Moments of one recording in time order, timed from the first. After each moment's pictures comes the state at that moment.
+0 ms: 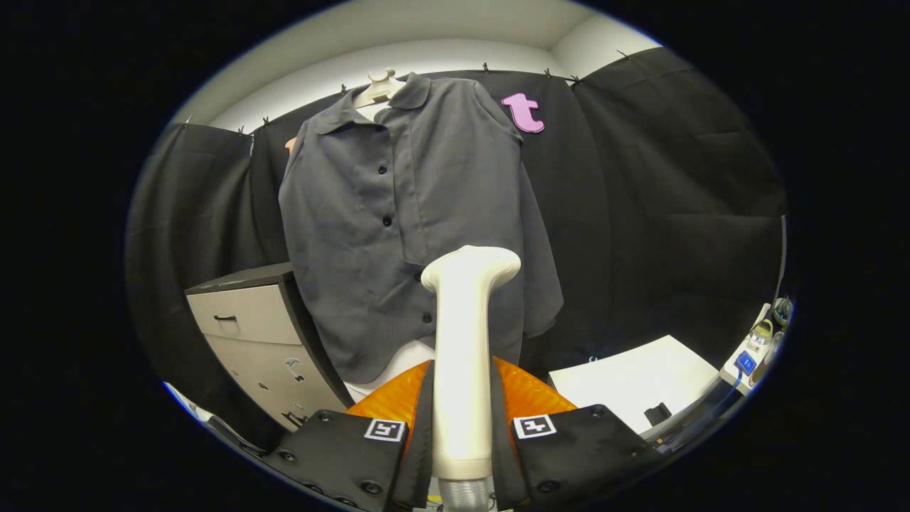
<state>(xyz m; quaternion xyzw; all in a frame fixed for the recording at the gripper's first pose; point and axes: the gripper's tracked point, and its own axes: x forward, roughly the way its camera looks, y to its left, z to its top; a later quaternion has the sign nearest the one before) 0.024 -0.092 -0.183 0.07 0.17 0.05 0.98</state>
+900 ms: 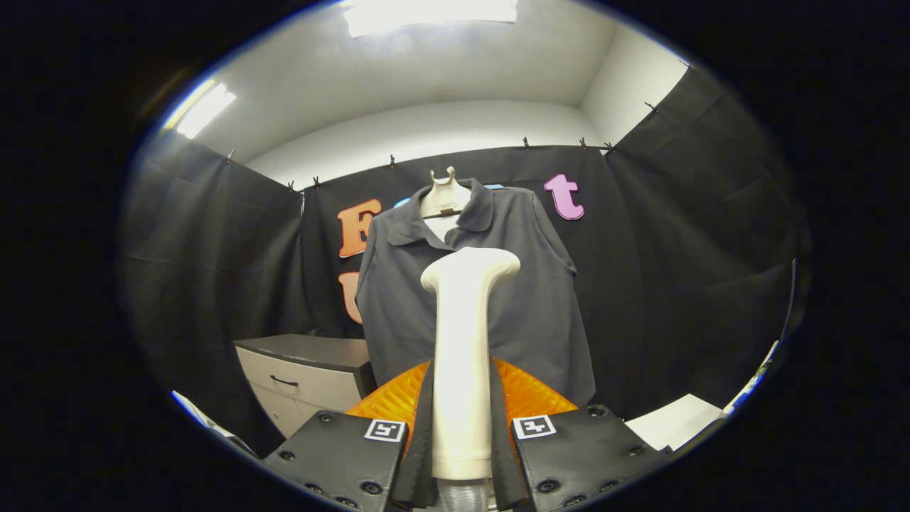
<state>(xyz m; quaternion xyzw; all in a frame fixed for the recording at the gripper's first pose) 0.006 -0.040 -0.016 0.08 0.00 0.12 0.99</state>
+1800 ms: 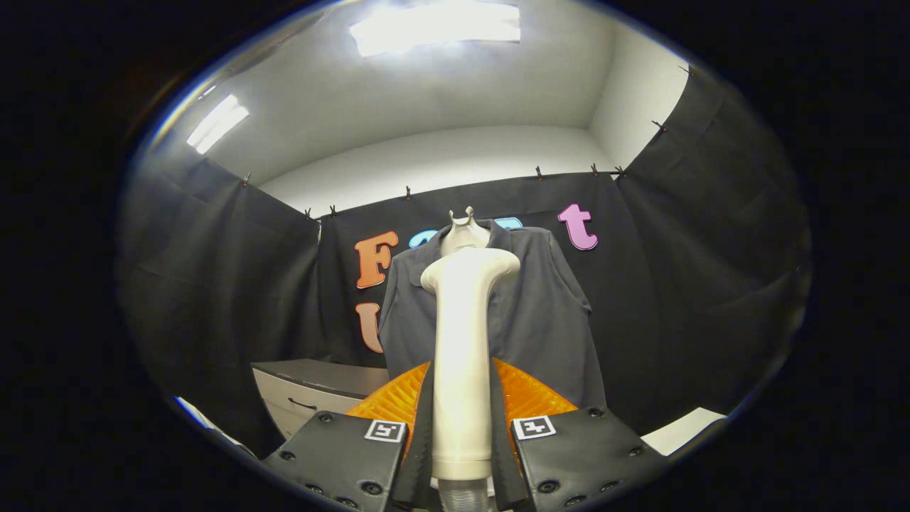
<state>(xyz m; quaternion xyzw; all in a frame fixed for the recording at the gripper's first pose) -0.005 -0.041 0.022 0.09 -0.05 0.14 0.98</state>
